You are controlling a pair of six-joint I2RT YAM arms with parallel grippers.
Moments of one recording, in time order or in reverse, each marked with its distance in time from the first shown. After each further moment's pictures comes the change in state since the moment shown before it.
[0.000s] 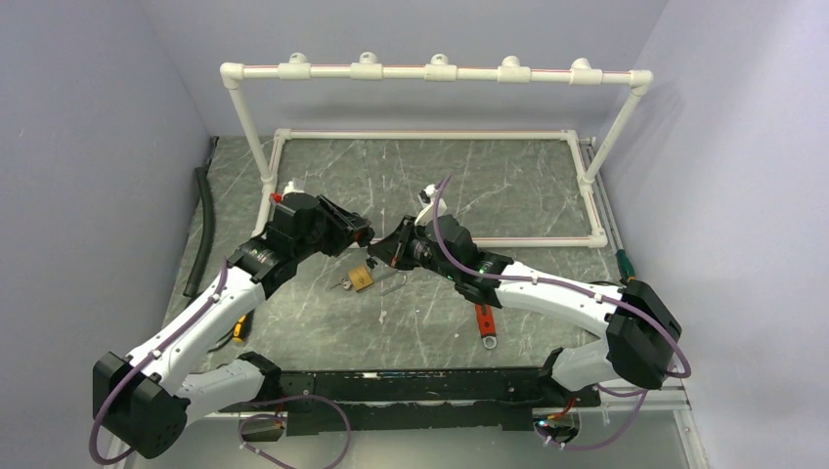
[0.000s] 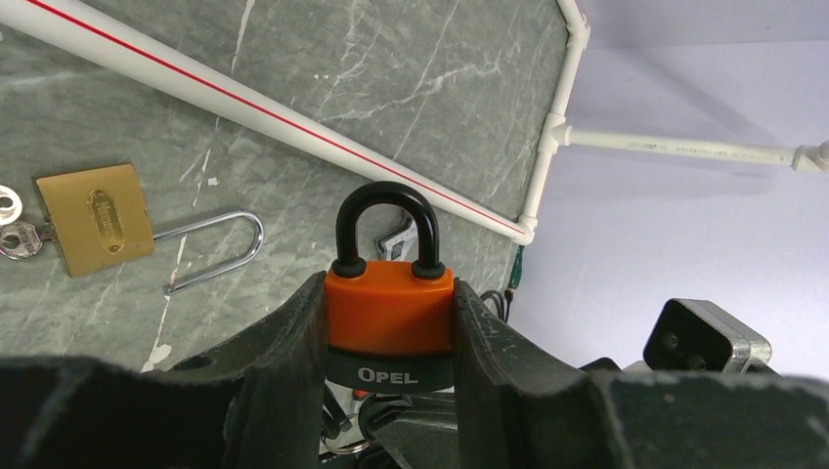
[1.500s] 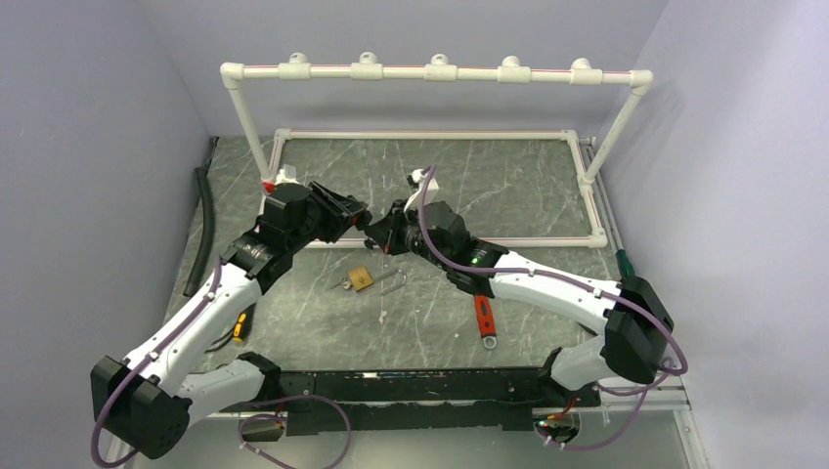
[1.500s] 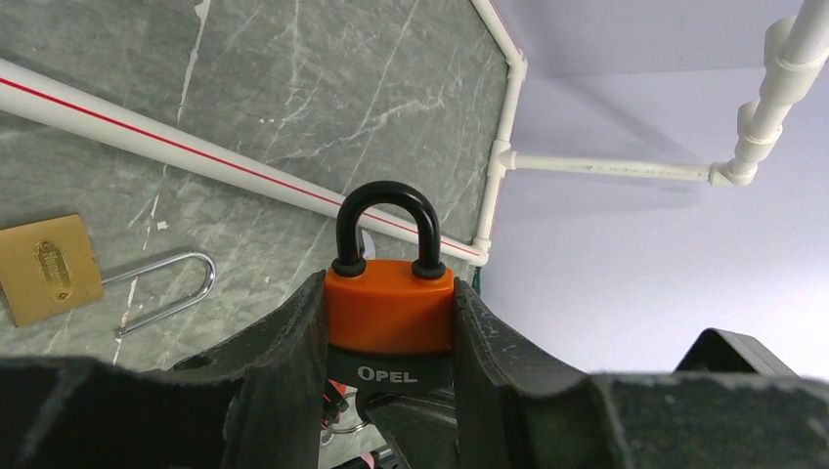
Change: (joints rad) left arm 0.031 0.000 0.042 0.061 0.018 0.000; right arm 0.007 0.044 0.143 -0.049 0.092 -0.241
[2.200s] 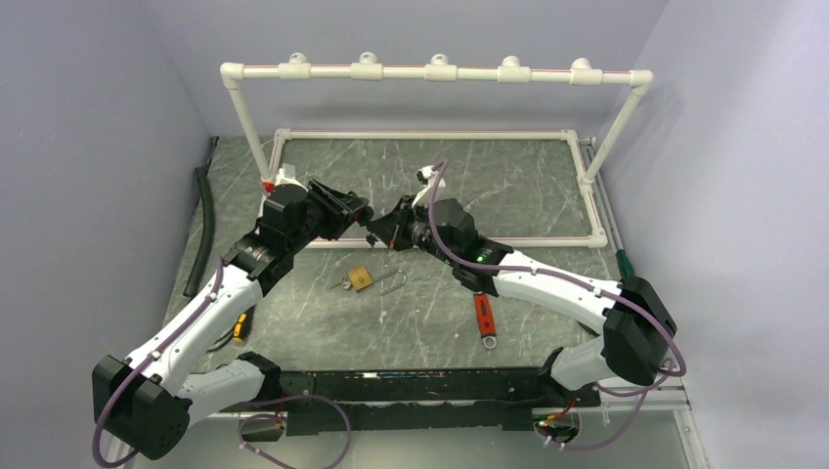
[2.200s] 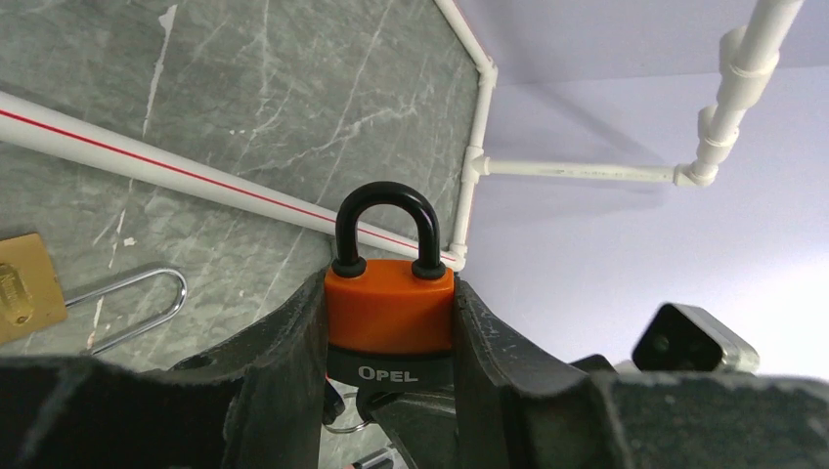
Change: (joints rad) left arm 0.006 0.002 -0.019 0.068 0.006 -0.017; right arm -0.038 -0.007 -0.038 0.087 -0.056 0.011
